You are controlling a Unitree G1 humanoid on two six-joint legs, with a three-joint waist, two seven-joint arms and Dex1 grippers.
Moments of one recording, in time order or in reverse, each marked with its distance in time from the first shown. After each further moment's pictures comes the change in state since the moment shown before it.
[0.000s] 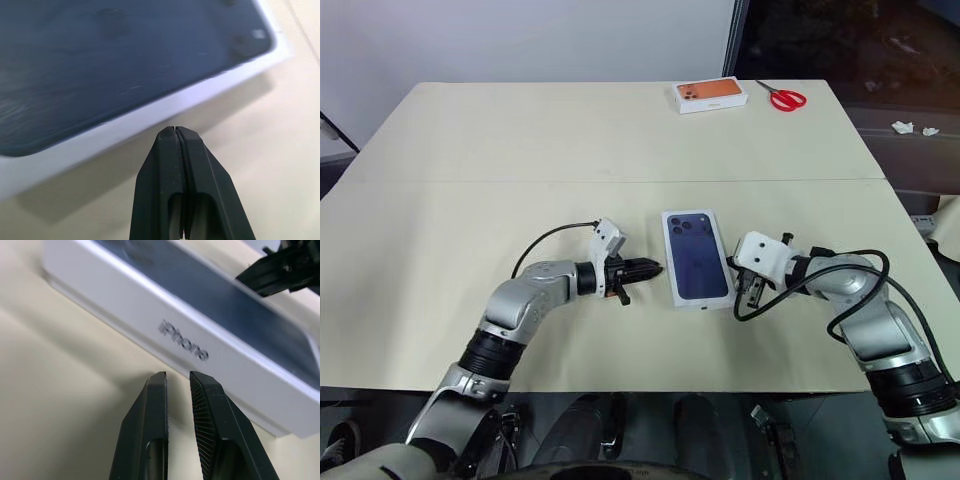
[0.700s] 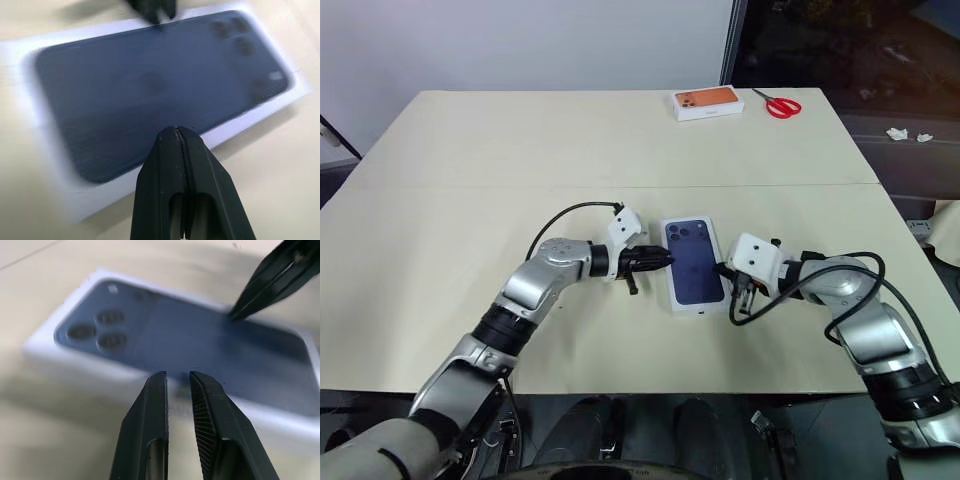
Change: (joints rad) left arm -0.083 0.055 -0.170 0.110 0.162 -0.195 -0.120; right arm 0.119 -0.038 0.032 -0.146 0.101 0.052 0.105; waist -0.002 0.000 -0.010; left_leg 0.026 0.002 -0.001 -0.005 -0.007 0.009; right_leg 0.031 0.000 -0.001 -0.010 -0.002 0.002
